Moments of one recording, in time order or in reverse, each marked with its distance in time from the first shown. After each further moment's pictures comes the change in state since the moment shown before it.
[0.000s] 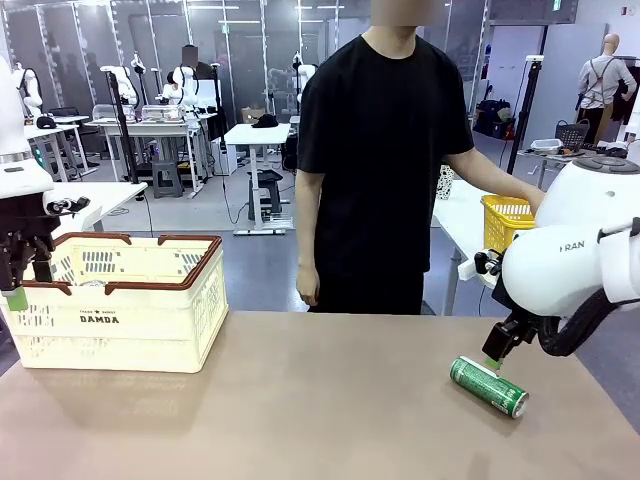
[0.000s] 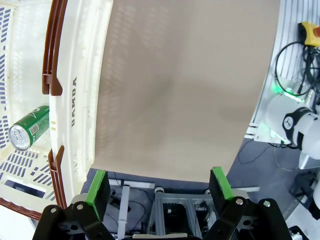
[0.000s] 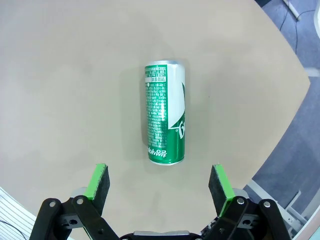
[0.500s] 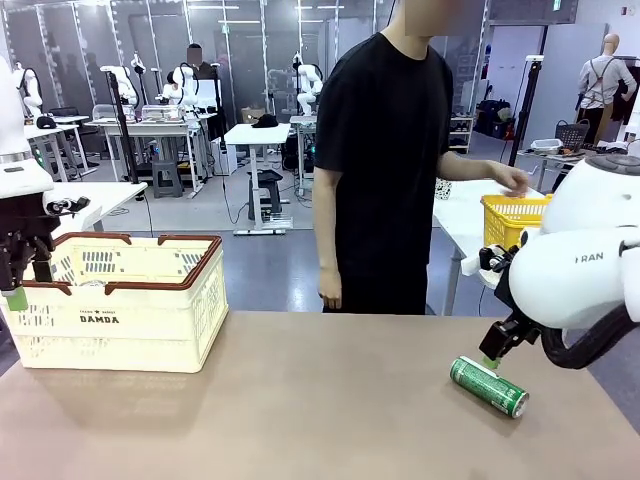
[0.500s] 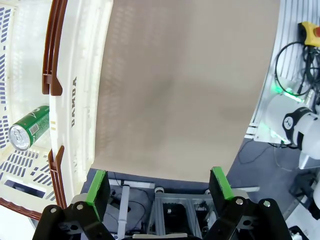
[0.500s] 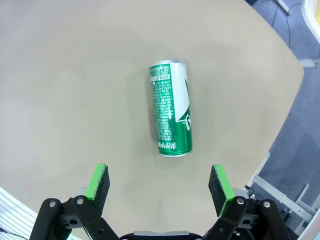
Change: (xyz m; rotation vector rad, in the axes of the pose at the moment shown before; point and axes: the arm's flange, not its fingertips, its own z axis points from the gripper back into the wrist) left arm 0.000 0.000 0.000 0.000 0.000 0.000; right arm -0.012 0.016 0.020 -0.020 -0.047 -0.075
